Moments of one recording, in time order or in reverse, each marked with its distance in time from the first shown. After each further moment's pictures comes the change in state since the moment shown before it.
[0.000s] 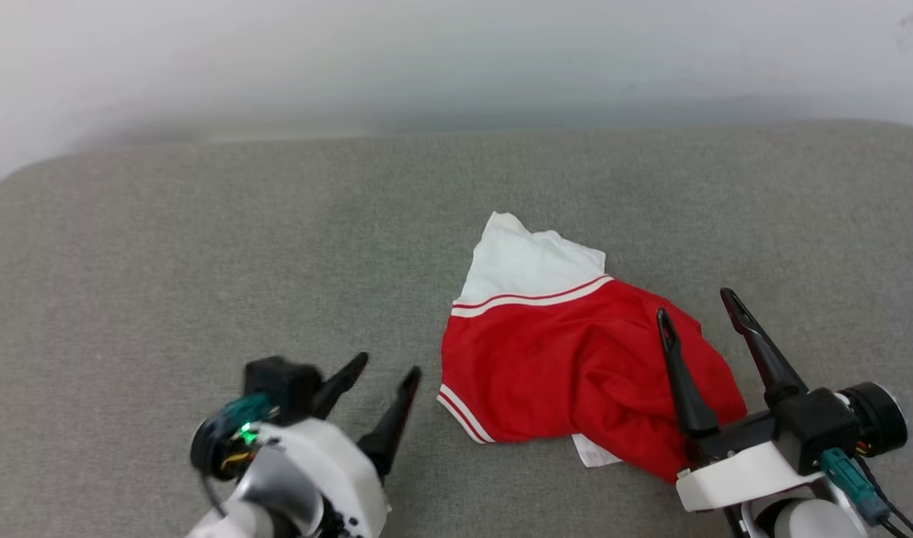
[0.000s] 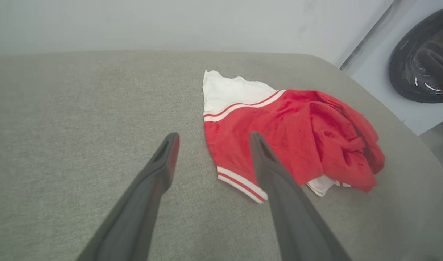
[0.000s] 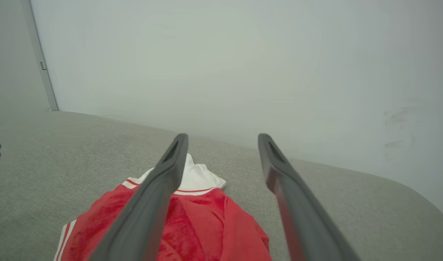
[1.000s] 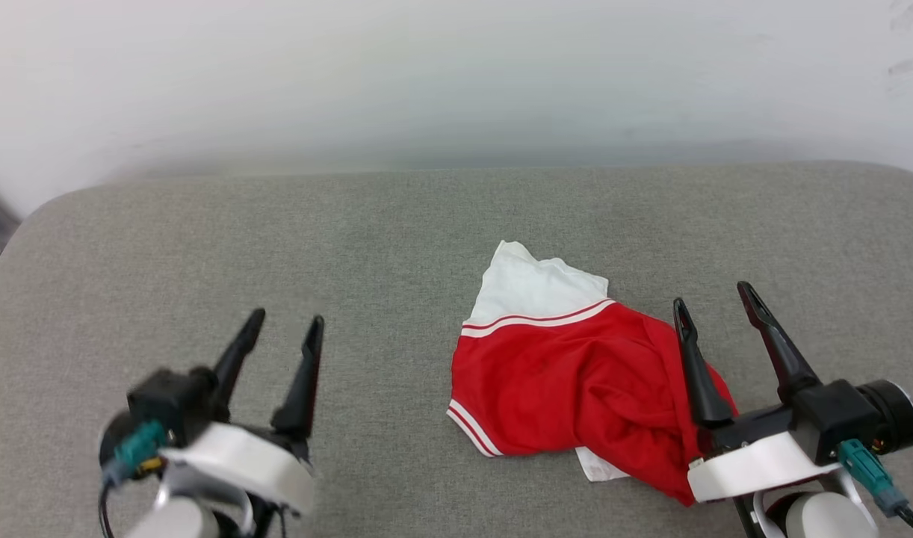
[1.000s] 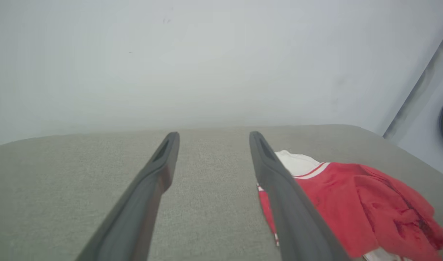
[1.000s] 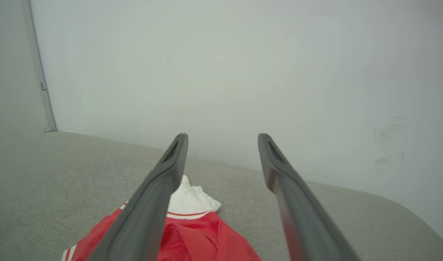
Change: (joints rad) left arm -0.107 0.210 -0.104 0.055 -0.163 0.177 -0.355; right arm -0.022 0.000 -0.027 0.015 0.019 0.000 0.000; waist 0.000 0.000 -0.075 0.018
